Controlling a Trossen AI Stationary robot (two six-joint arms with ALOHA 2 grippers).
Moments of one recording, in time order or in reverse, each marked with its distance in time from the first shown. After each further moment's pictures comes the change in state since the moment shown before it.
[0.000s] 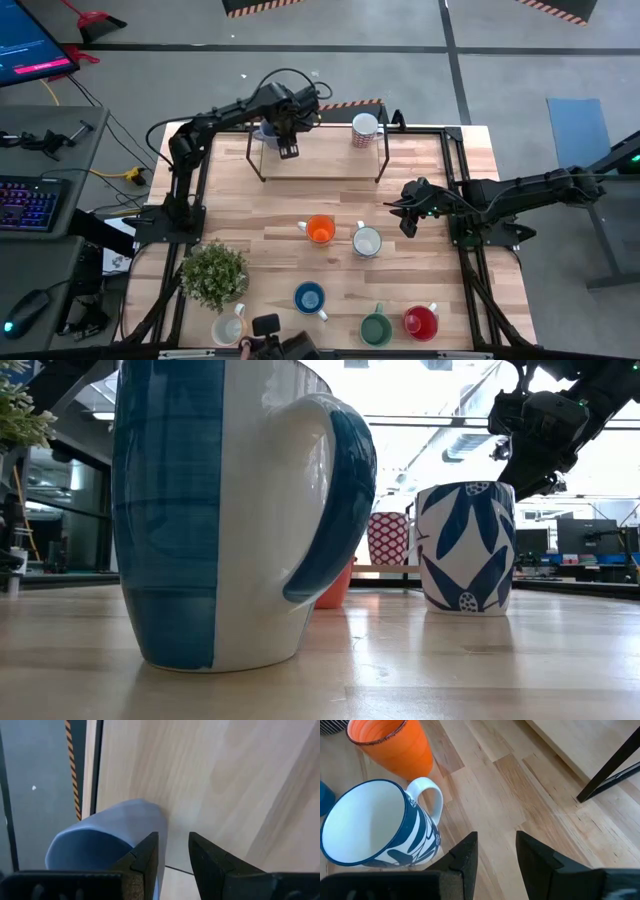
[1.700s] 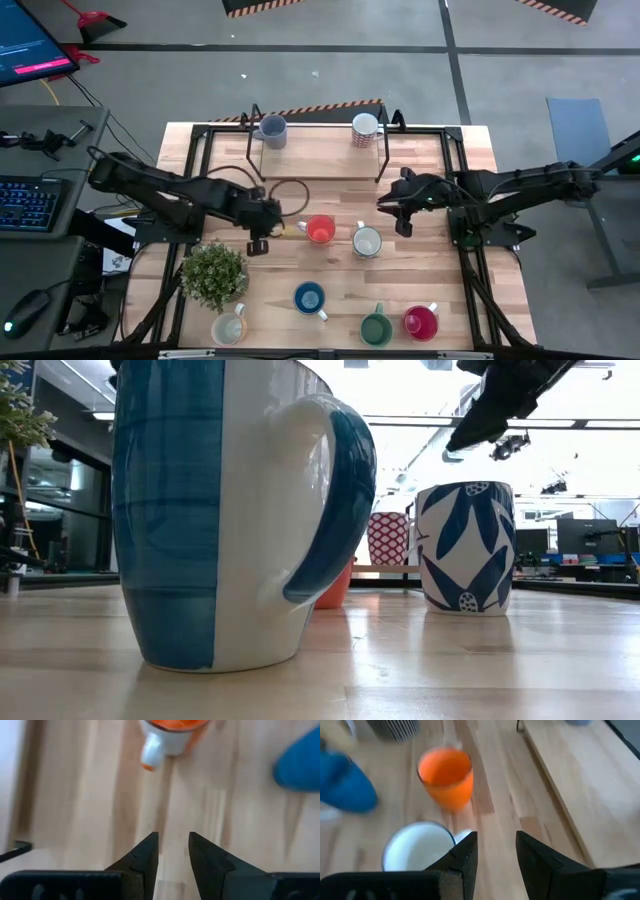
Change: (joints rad) left arm -0.807 -0.690 -0.778 0.372 0.048 -0.696; right arm -0.001 0.167 0.293 -0.048 -0.071 -0.336
